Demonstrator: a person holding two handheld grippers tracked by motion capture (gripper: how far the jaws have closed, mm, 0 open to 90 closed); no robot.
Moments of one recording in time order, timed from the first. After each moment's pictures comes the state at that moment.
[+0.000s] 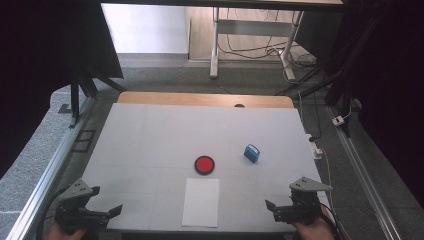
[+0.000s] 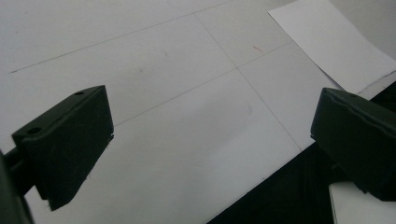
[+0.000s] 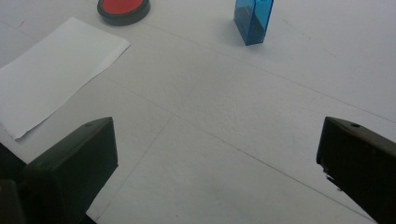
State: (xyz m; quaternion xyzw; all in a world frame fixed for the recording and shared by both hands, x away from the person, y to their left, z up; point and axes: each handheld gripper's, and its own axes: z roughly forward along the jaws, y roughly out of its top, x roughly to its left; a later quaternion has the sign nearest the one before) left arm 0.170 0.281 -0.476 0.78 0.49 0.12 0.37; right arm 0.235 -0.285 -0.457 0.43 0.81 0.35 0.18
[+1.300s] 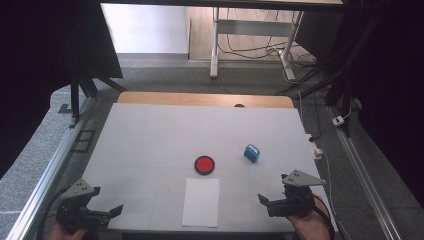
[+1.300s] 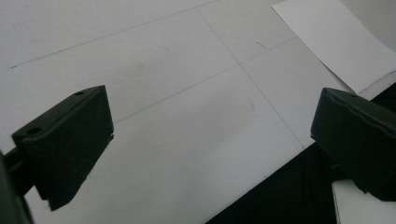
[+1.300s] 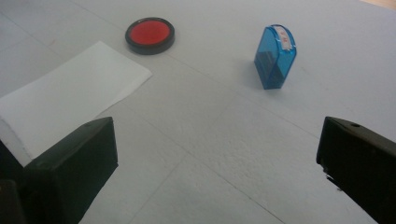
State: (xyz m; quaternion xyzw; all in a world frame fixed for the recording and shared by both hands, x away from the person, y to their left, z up) left arm 0.172 0.279 -0.476 0.78 0.49 0.12 0.36; right arm 0.247 -0.266 -0.446 0.37 0.82 0.39 0.19
